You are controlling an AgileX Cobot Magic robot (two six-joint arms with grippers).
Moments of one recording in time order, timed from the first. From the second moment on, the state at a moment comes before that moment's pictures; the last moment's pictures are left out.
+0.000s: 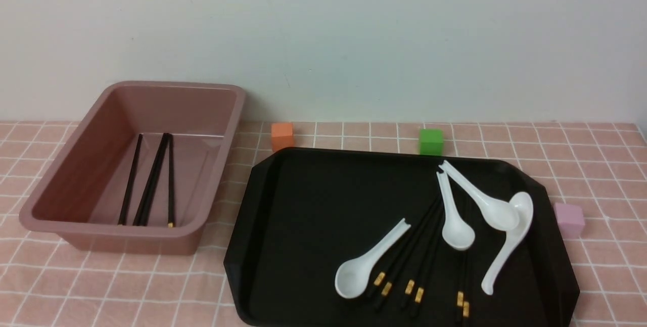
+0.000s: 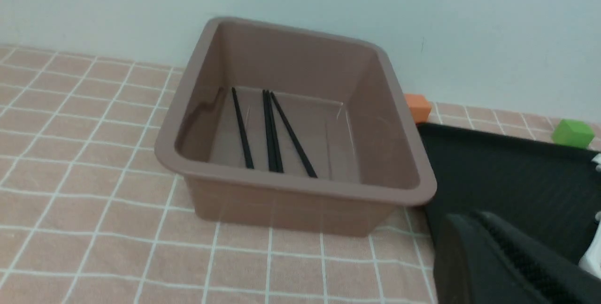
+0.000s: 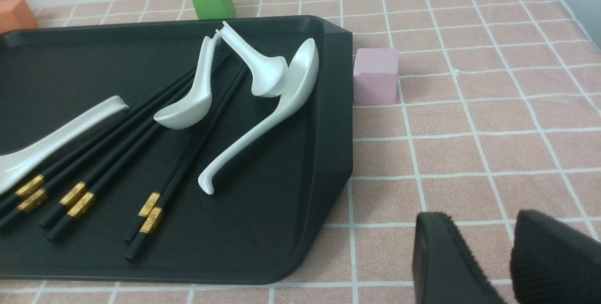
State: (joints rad) right arm 0.04 -0.01 0.01 -0.06 0.39 0.22; left arm -0.12 0.10 -0.23 -0.01 0.39 -0.26
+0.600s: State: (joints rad) right arm 0.04 -0.01 0.01 -0.06 0.39 0.22; left arm -0.06 0.03 -0.07 -0.07 0.31 -0.28
